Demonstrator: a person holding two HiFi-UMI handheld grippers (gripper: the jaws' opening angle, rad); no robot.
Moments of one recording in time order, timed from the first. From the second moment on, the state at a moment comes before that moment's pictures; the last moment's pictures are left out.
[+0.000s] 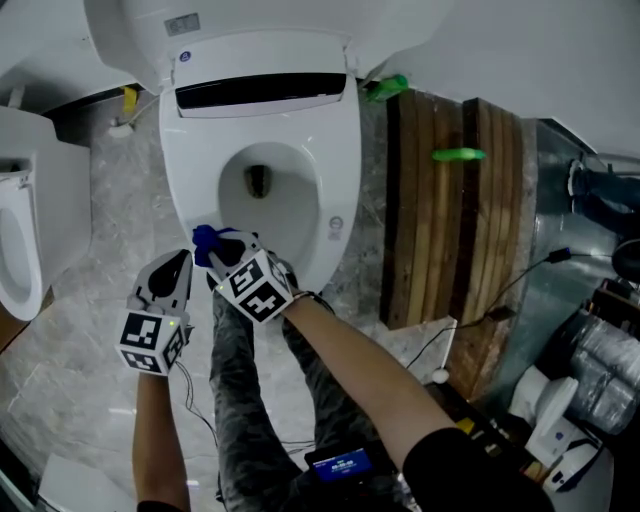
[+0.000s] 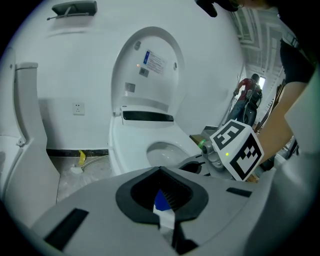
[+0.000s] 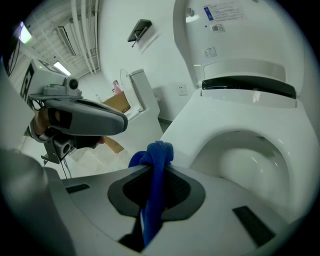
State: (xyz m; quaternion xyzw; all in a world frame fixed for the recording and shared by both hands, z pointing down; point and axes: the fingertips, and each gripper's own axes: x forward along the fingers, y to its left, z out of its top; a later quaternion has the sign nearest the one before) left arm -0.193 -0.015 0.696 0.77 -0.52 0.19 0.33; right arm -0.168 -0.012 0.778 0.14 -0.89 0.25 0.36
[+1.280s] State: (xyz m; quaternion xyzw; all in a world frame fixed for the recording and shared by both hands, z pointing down) left arm -0.056 -0.020 0.697 0.79 -0.47 0.22 0.32; right arm 0.028 0.063 0.781 0.12 -0.87 0.26 0.41
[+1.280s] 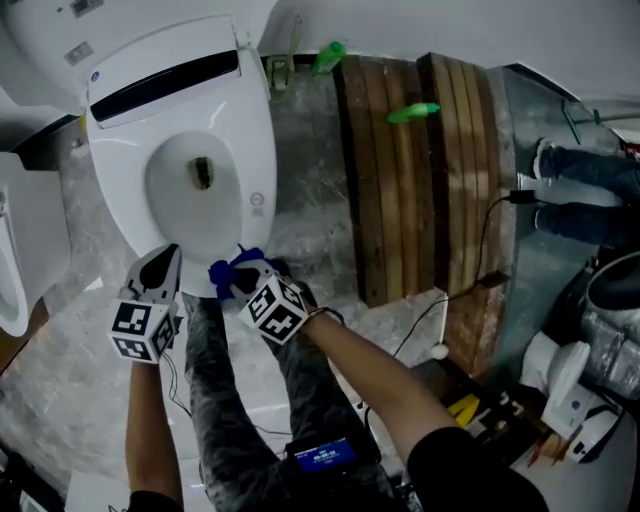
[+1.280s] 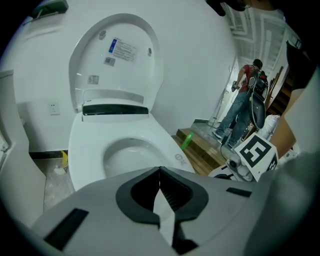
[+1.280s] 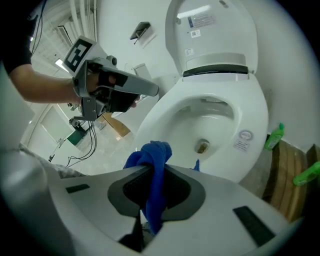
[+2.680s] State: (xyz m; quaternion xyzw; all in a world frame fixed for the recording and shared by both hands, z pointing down) left arm -0.095 -0.087 0.696 0.80 -0.45 0.23 0.33; right arm 0.061 -0.212 0.775 0.37 -0.81 0.24 0.40
